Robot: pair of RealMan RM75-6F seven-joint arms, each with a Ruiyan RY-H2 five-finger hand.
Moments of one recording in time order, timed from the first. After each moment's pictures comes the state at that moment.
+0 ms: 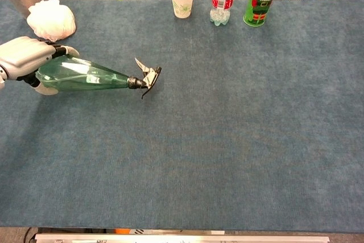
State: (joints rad) left arm -0.59 -1.30 -0.02 -1.41 1.31 0.90 0.22; right arm 0.18 -1.05 0.14 -1.68 -1.50 1.45 -0.01
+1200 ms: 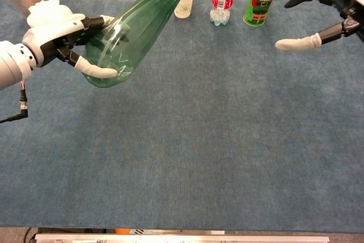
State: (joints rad) left arm -0.64 -1.19 -0.17 -1.88 1.20 0.82 -0.35; right arm 0.44 -1.20 0.16 -1.79 -1.51 1.17 0.50
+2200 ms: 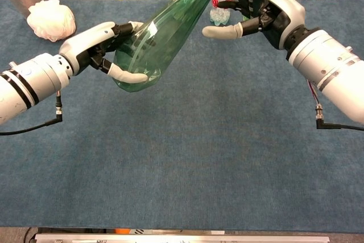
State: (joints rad) left arm -0.67 -1.39 -0.19 -1.81 1.16 0.89 -0.28; right arm 0.59 -1.49 0.29 -1.78 -1.25 1.04 0.55
